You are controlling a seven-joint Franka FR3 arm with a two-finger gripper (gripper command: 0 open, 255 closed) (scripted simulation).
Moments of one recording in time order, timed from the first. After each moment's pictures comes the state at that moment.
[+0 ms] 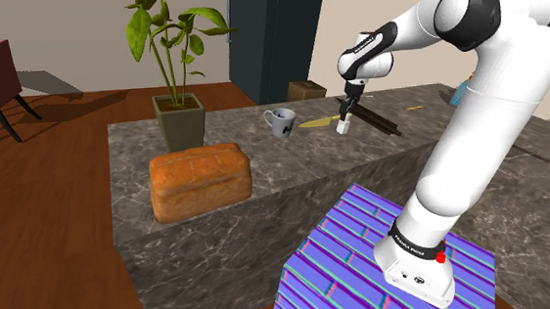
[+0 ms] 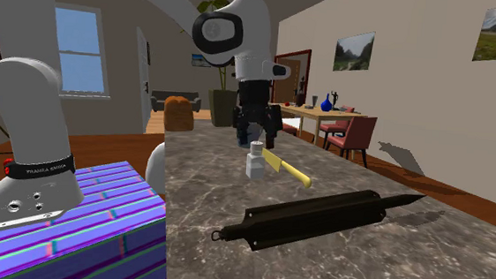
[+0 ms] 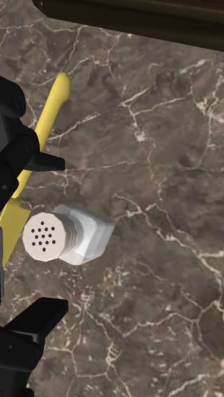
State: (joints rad) arm -0.14 0.07 -0.60 -2.20 -0.07 2.36 -0.71
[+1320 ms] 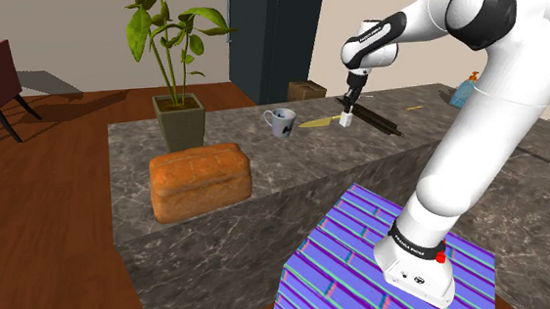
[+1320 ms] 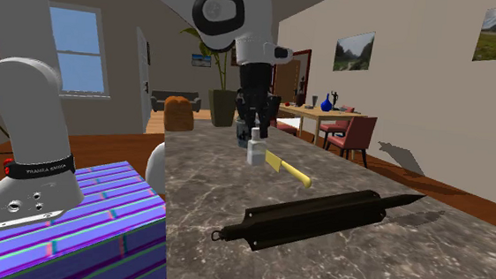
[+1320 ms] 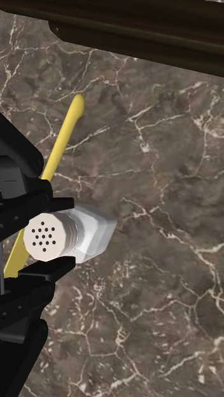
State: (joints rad) arm -0.14 0.01 -0.60 -2.16 -0.11 2.27 -0.69
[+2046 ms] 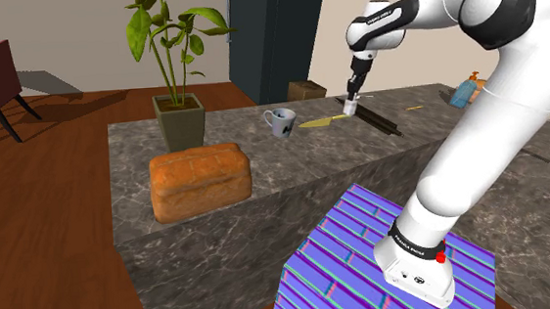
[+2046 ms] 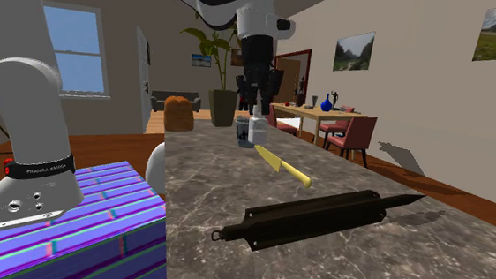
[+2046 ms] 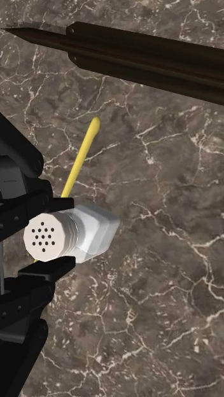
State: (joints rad) arm -0.13 -0.05 -0.59 -2.07 -0.14 2.12 -0.68
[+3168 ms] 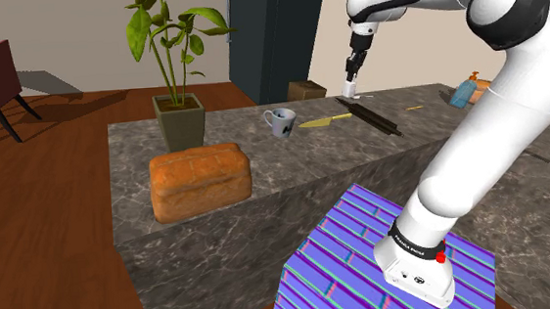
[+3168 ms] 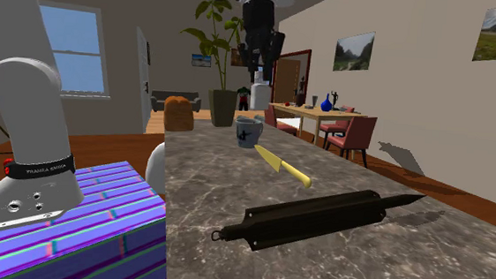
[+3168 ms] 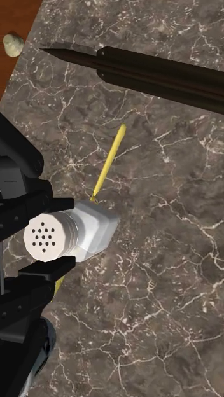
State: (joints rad) arm -0.10 -0.09 -0.55 -1.90 -0.15 1.91 -0.63
